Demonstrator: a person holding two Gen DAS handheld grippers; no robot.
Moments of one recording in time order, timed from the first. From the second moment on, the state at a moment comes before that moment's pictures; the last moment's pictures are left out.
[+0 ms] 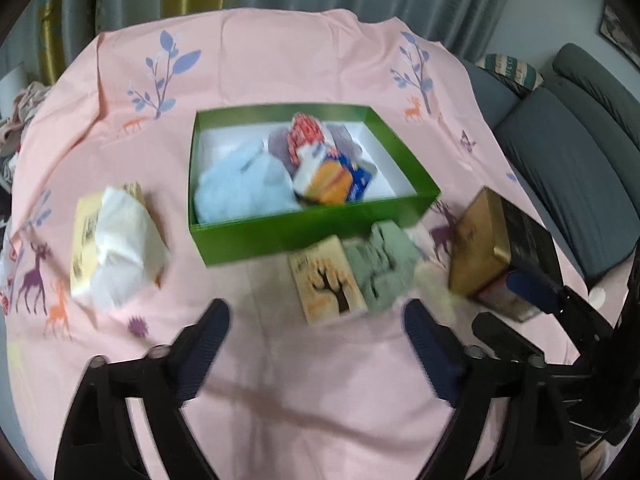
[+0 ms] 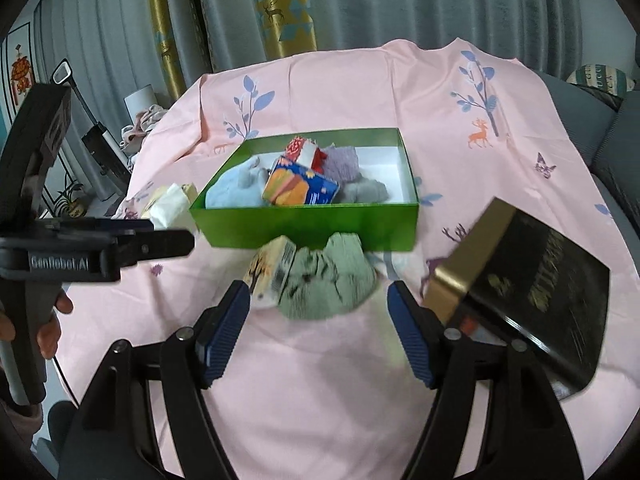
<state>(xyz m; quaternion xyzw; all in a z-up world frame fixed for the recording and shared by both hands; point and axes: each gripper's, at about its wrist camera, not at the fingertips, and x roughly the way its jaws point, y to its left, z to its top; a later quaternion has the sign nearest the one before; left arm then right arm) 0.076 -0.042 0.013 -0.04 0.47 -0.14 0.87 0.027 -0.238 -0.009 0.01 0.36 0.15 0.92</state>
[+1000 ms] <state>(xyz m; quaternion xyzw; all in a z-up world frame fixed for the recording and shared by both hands) 0.029 -0.044 -0.025 -0.11 0.49 -0.17 0.84 -0.022 -0.247 -0.038 0.03 0.38 0.14 0.92</state>
